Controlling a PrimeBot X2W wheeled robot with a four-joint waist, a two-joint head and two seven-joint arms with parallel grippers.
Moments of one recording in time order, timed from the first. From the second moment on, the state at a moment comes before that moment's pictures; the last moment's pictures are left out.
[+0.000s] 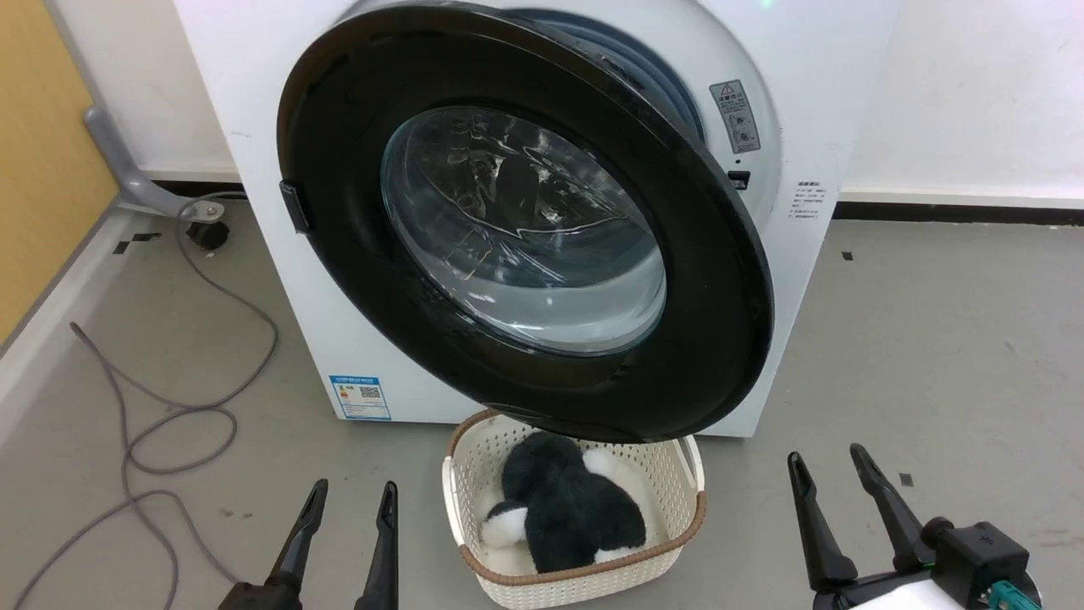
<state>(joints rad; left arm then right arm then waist) 0.17 0.18 -0.20 -0.06 -0.25 0.08 -0.26 0.08 -0.07 0.08 0.05 0.21 0.13 -0.21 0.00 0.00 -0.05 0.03</state>
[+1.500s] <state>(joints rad) -0.02 0.05 -0.16 -0.04 -0.15 -0.07 -0.26 -0.60 -0.42 0.21 0.41 0.45 0.13 -0.04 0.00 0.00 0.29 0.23</state>
